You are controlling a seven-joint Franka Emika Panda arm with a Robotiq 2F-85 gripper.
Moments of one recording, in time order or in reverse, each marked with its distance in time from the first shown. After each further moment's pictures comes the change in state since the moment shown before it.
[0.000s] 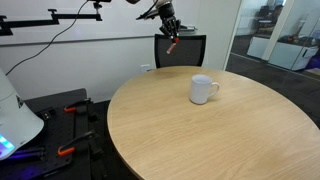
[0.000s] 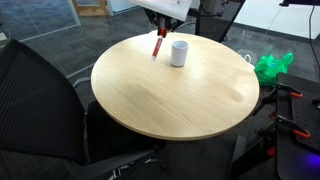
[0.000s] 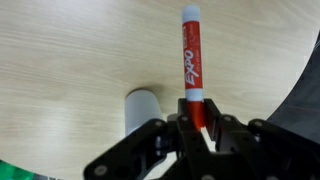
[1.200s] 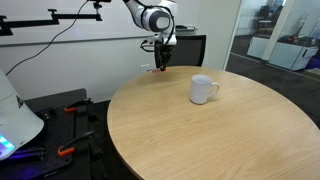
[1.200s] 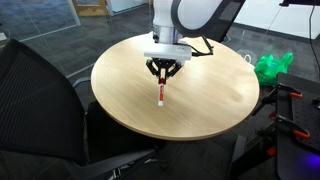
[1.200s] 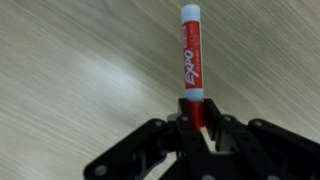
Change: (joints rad) arm -0.072 0.275 0.034 0.023 0.587 0.143 -0.707
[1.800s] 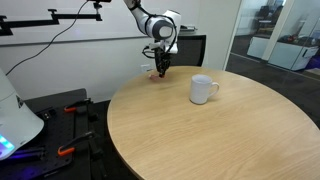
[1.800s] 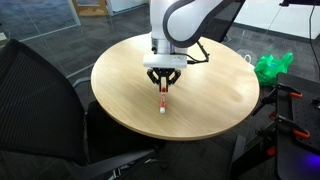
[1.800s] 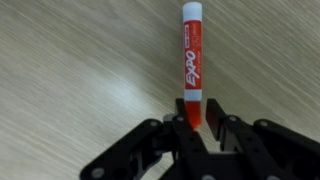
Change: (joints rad) arm -0.004 0.107 -0.007 0.091 0.048 -0.076 -0.027
